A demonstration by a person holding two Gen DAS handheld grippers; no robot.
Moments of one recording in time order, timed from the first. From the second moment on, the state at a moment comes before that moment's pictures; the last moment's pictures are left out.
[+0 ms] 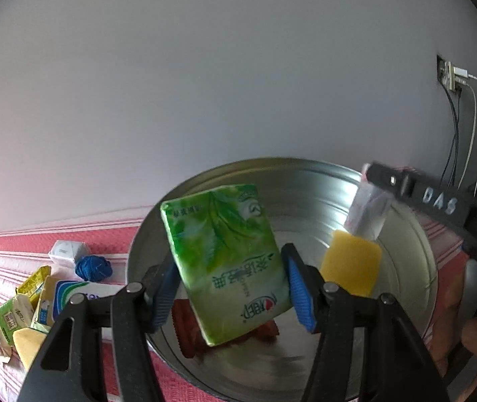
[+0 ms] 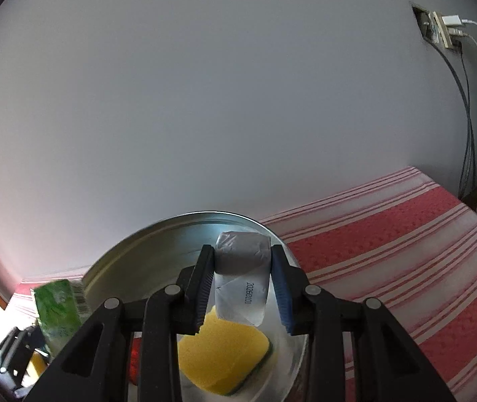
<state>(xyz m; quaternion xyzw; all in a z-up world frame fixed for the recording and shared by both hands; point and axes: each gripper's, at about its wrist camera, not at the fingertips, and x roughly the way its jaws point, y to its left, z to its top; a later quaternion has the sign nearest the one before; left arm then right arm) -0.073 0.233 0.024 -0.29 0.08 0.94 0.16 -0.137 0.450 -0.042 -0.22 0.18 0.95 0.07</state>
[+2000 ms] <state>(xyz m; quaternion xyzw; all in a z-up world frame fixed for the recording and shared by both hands) -0.055 0.021 0.021 -0.24 0.00 0.97 0.01 -0.061 0.329 -0.028 -0.09 0.14 0.98 0.09</state>
